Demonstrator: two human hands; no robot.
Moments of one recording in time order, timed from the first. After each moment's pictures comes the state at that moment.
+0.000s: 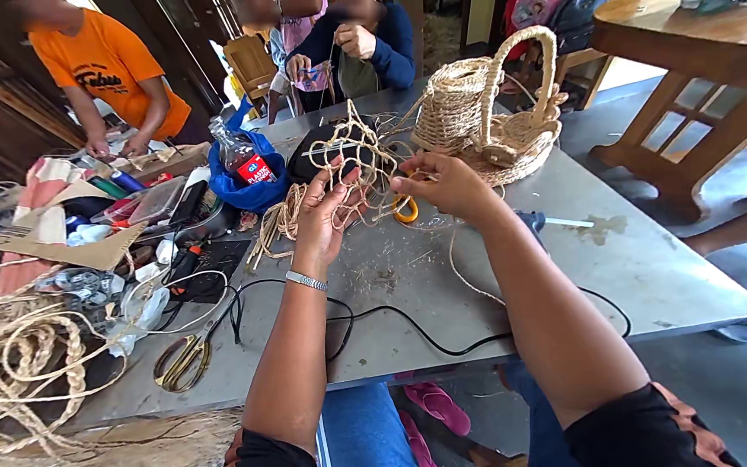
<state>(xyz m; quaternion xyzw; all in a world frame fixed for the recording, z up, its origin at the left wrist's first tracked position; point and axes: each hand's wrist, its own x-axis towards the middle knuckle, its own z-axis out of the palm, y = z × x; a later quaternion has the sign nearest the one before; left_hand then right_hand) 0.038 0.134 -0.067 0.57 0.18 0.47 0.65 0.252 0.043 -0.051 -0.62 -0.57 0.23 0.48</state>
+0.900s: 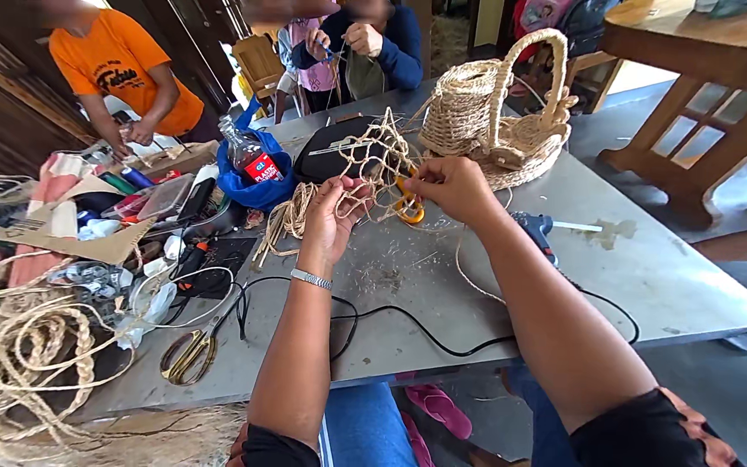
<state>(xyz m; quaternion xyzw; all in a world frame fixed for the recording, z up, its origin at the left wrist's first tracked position) 0.040 0.145 -0.069 0.54 0.18 0.47 0.67 0.250 0.049 -0.058 -0.62 -0.60 0.12 0.49</state>
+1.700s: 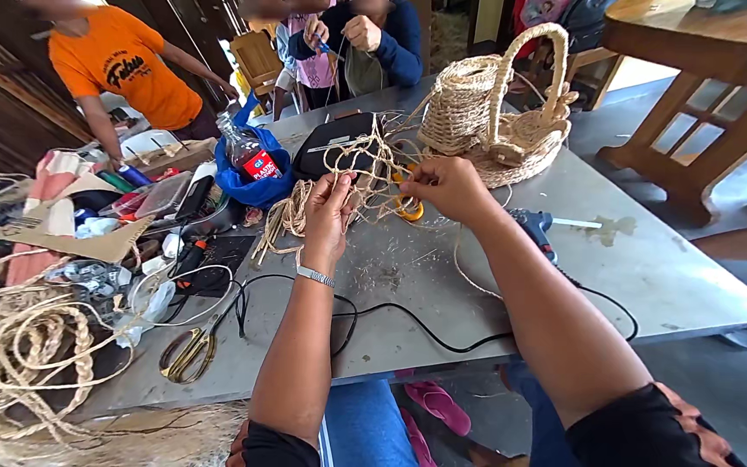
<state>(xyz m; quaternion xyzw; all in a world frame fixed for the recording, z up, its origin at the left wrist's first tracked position) 0.044 0.149 -0.079 0.61 0.20 0.53 0.55 0.247 0.049 -0.060 -0.60 -0.63 0.11 0.47</state>
